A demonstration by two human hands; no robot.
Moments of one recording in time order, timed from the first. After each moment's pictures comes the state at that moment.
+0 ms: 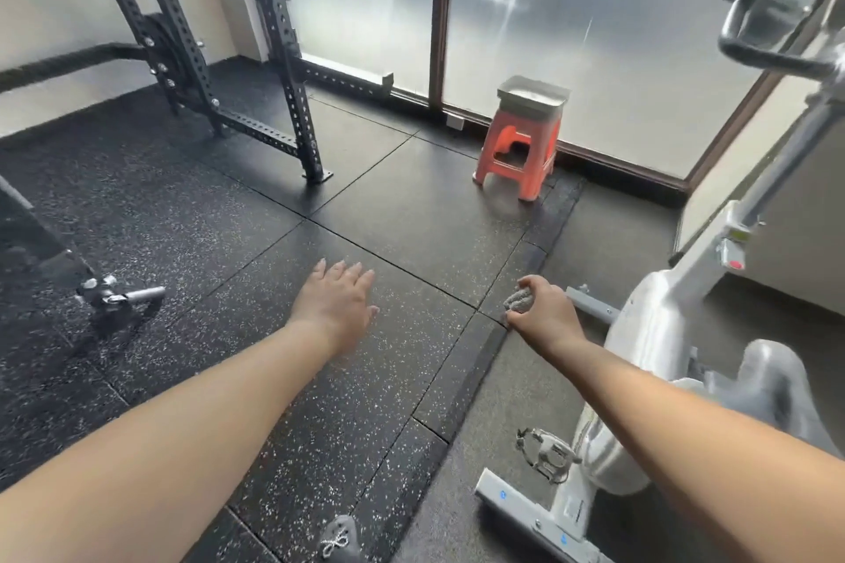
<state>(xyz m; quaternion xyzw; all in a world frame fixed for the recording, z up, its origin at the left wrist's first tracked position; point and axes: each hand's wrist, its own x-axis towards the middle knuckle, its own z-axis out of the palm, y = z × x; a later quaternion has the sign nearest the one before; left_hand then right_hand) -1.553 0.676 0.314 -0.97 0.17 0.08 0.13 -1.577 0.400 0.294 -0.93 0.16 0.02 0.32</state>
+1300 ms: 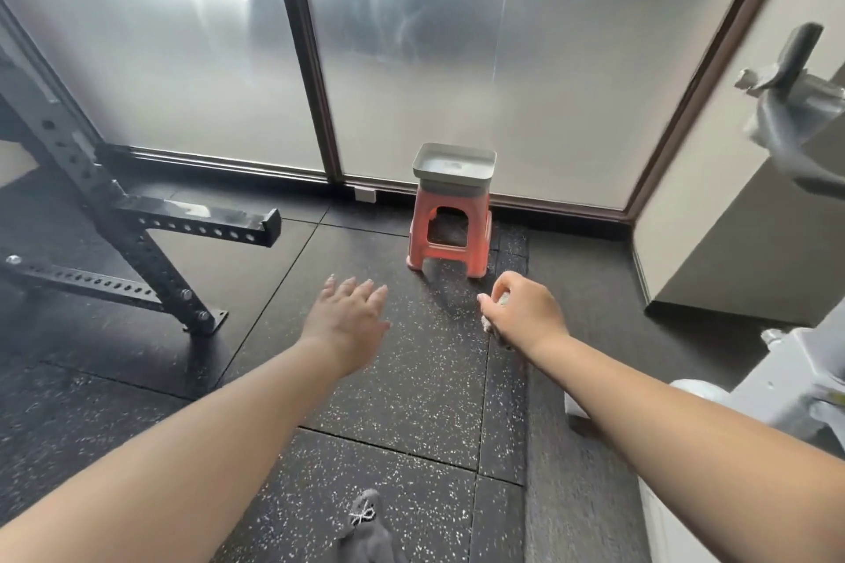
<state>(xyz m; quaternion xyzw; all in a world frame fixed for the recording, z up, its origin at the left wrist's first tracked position) -0.934 0.538 0.348 -0.94 0.33 0.05 0.09 -1.025 0.316 0.347 -0.92 0.25 -0.06 0.28</state>
